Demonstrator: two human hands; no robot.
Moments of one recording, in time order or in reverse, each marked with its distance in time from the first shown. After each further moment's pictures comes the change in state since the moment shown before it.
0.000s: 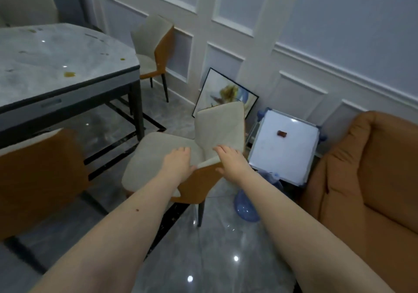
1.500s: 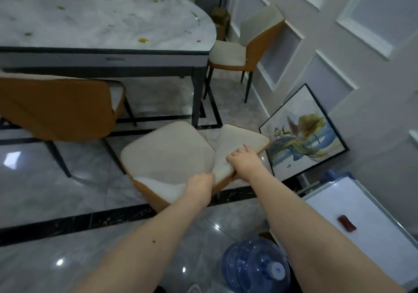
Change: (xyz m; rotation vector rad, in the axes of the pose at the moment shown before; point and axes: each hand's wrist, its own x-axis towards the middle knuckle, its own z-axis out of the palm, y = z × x) left_hand 0.242 0.217 0.087 -0.056 -0.089 -0.579; right_hand 0.289 0.264 0.030 -0.490 -0.238 -0.780
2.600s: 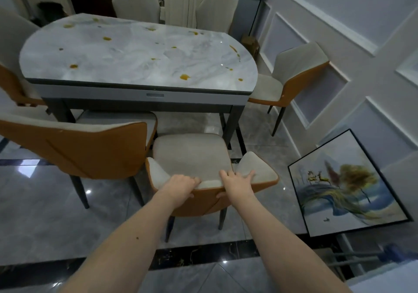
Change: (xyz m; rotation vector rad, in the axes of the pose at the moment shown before) left_hand 0.140 -0.283 -0.092 0.131 0.016 0.148; right_hand 0.221 -0.102 -0.124 0.259 -0.010 0.147
